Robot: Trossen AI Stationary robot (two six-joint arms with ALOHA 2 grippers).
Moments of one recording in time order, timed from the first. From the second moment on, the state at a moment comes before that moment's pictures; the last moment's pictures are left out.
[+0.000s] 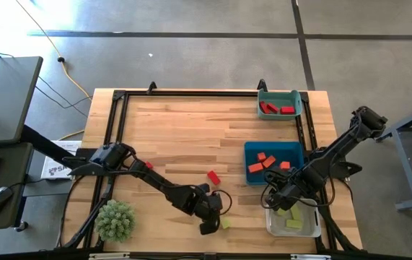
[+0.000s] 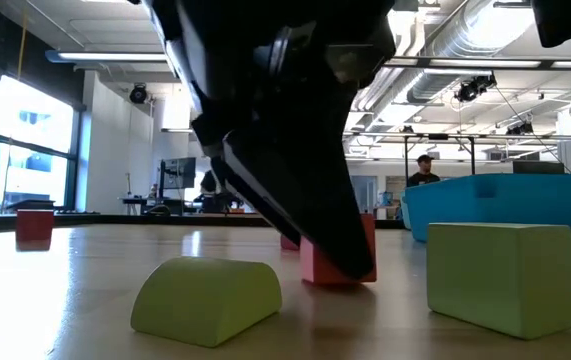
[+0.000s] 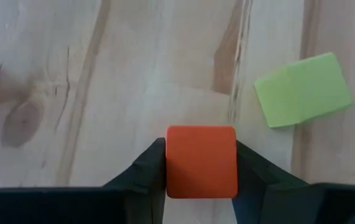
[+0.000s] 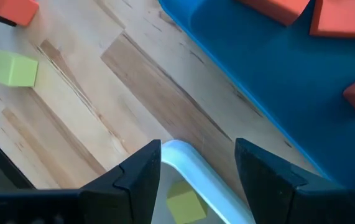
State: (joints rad) left arm -0.34 2.19 1.51 -0.38 -0.20 -0.61; right arm 0.71 1.29 0.92 -0.95 0.17 1.46
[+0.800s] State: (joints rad) left arm -0.06 1.98 1.51 -0.39 0.00 -0.37; right arm 0.61 1.29 0.92 -0.90 0.28 1.19
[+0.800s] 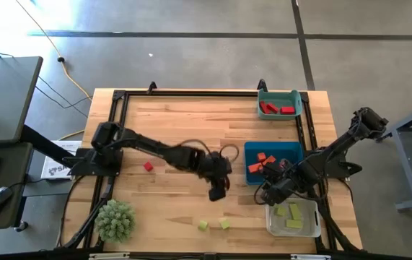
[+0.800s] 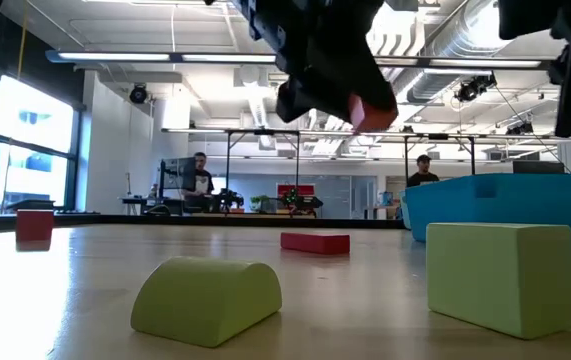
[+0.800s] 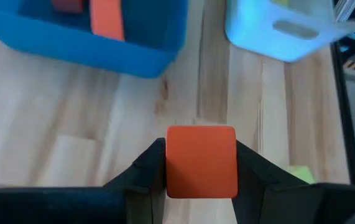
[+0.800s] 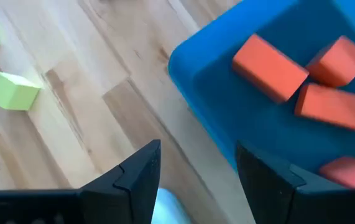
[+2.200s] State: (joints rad) left arm 0.52 1.92 1.51 0.03 1.02 -0.71; right arm 0.24 1.29 0.92 -0.22 0.84 0.25
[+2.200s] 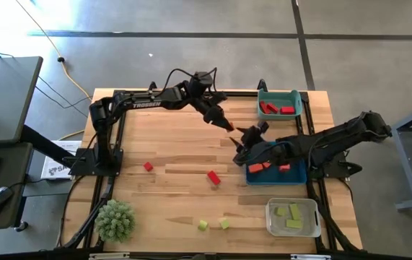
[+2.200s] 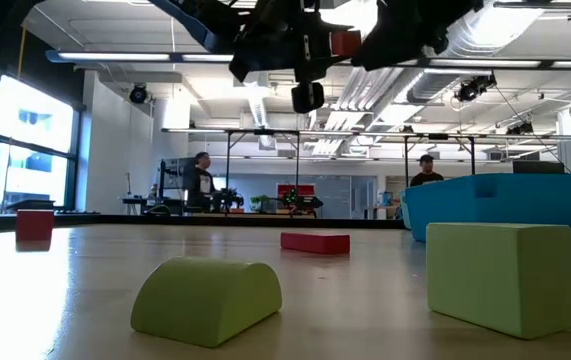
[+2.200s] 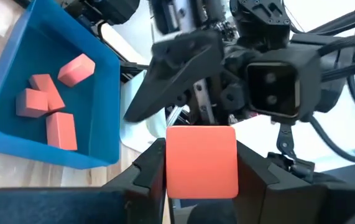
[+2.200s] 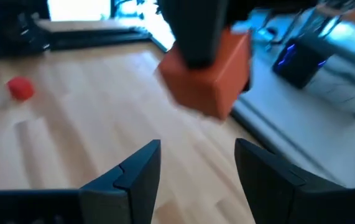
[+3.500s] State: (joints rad) left arm 0.52 1.92 1.51 0.20 0.87 -0.90; right arm 0.19 1.29 0.92 0.08 1.02 0.00
